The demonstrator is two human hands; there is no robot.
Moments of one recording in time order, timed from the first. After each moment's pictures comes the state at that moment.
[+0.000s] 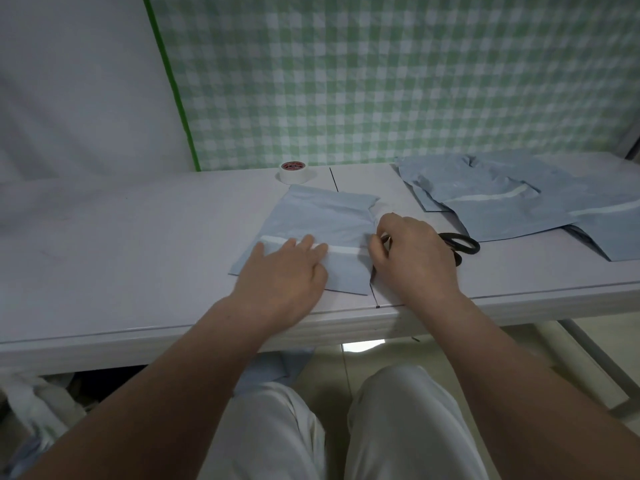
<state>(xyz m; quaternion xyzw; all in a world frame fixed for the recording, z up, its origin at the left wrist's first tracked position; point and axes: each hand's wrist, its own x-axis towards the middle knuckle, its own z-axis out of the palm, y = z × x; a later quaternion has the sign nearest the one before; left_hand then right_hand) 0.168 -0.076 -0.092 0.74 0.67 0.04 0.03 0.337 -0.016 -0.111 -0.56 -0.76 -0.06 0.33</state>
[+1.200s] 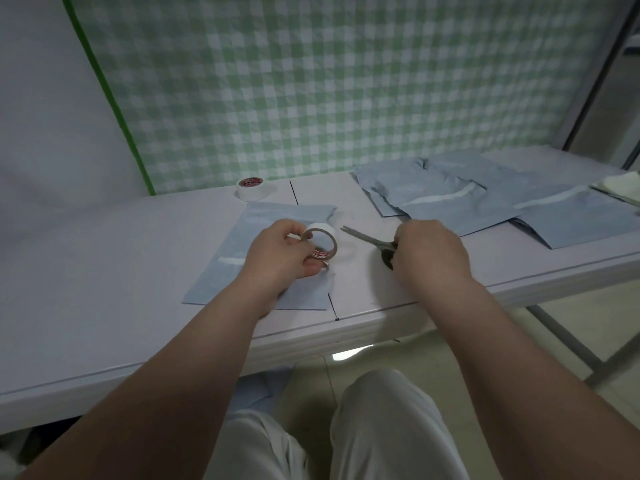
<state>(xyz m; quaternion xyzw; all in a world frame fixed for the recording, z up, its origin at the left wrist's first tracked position) 0.203 -0.021 -0.090 0.48 0.59 0.49 0.42 0.384 -0.022 -0.072 -0.72 -0.68 0.01 0.15</state>
